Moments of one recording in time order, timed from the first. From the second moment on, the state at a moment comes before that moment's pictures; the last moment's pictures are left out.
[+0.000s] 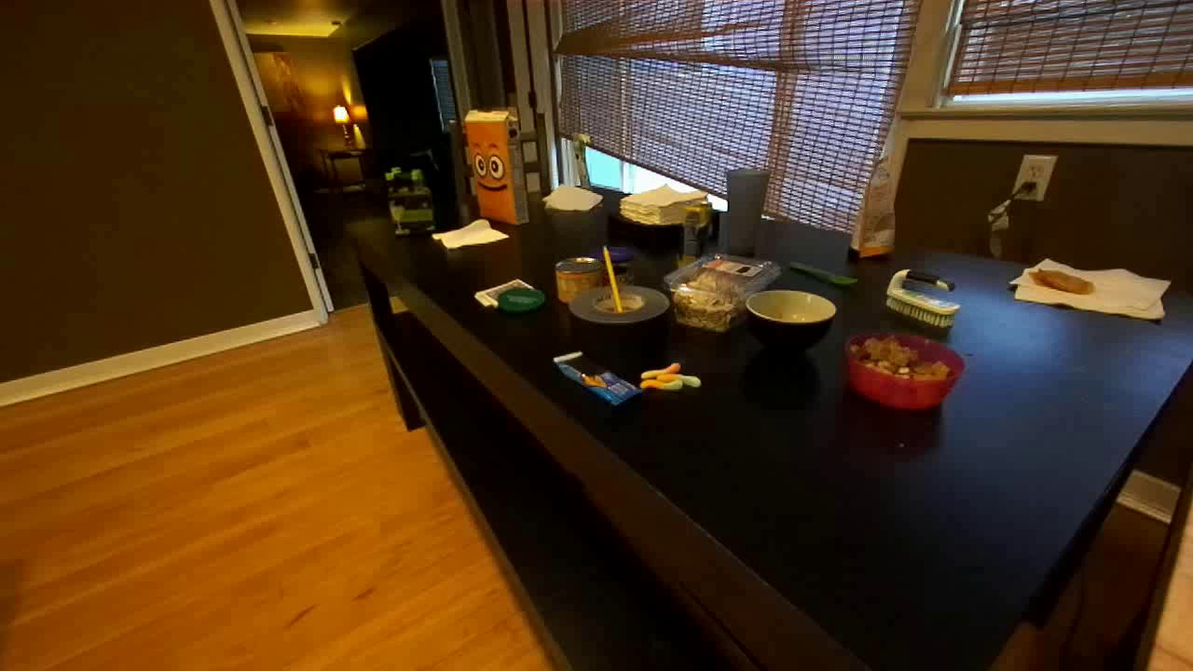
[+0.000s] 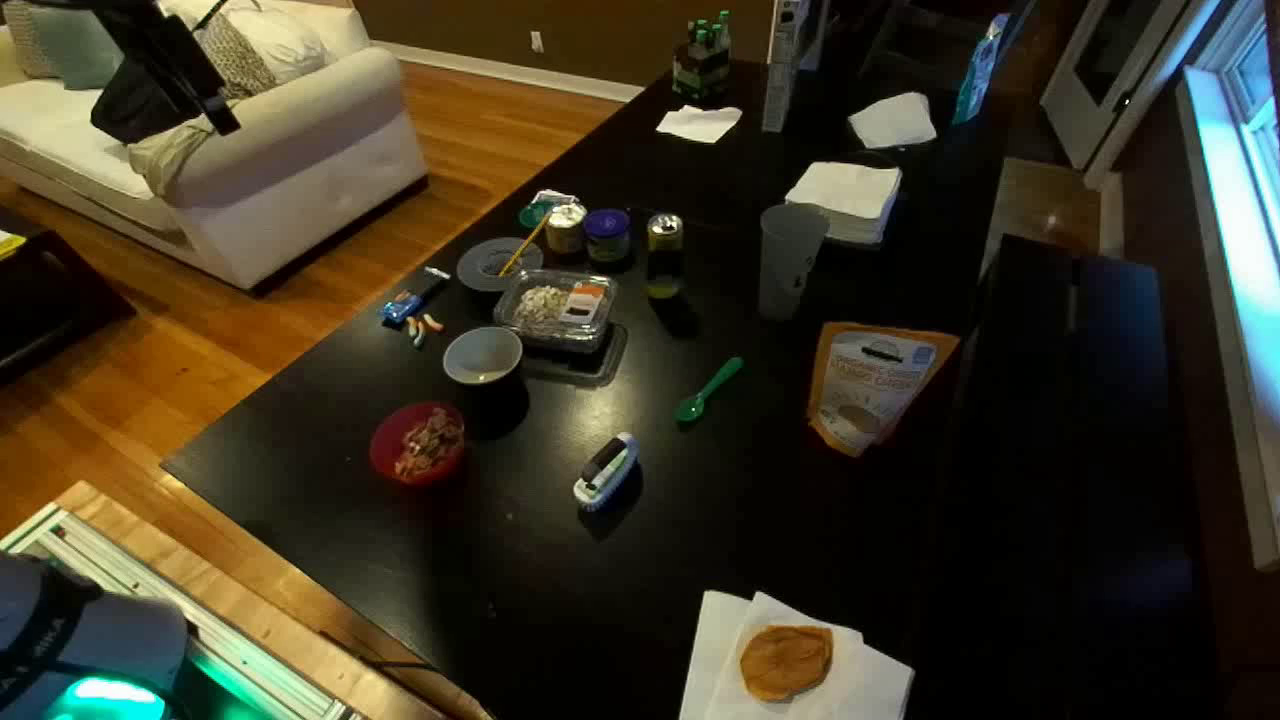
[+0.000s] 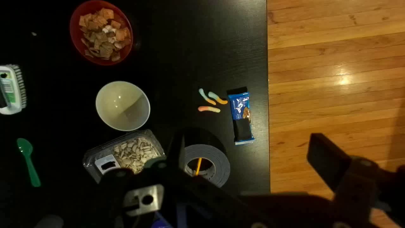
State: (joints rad) arm 0.04 -0.39 0.24 -2.35 0.07 2.05 0.44
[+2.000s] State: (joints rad) arm 0.26 0.61 0.04 -1.70 -0.10 2.06 1.74
